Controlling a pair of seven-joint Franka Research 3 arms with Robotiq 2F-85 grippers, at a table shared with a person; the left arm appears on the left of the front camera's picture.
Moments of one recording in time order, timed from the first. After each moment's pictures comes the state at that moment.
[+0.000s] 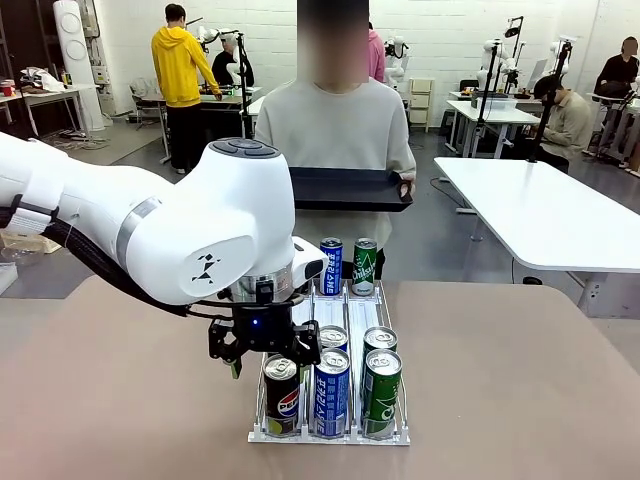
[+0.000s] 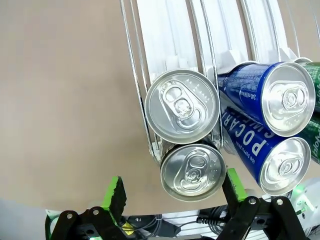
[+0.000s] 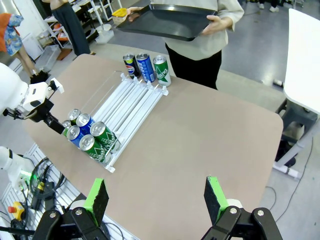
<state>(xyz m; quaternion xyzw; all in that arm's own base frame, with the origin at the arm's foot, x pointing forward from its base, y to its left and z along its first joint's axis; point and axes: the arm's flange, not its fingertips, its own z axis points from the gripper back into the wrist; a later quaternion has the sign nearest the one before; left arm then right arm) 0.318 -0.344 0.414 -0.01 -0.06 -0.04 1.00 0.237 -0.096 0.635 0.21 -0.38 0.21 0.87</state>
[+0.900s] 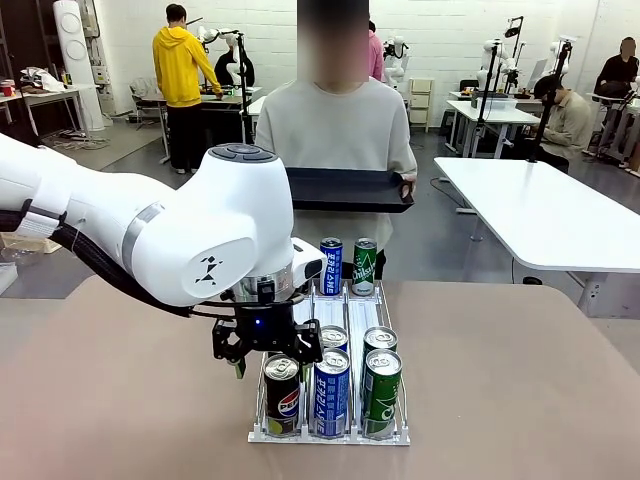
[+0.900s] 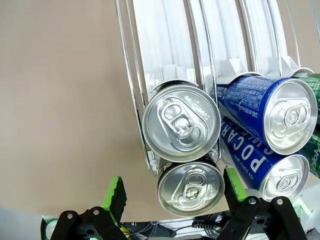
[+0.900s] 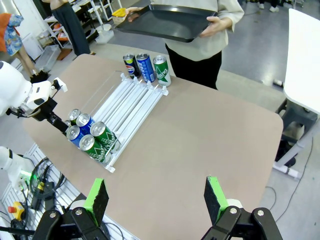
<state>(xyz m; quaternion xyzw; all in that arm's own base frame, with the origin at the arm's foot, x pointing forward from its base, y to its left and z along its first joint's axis) 0.329 -0.344 0.406 -0.02 -0.06 -0.03 1.00 0.237 -0.096 0.635 0.21 -0.38 0.21 0.87</state>
